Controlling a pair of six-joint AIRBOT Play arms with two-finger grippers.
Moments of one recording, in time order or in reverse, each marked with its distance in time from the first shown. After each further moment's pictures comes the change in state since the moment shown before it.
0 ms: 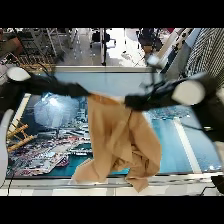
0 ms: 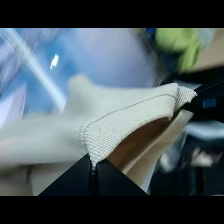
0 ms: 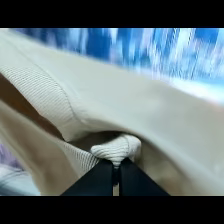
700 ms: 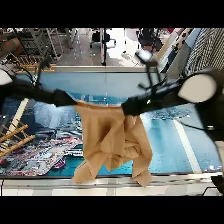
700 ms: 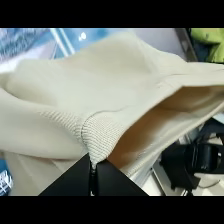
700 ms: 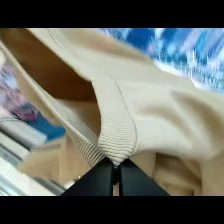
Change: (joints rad) left arm 0.040 0.154 -0.238 0.218 -0.114 -0.097; right arm 0.004 -0.009 -0.085 0.175 0.083 -0.262
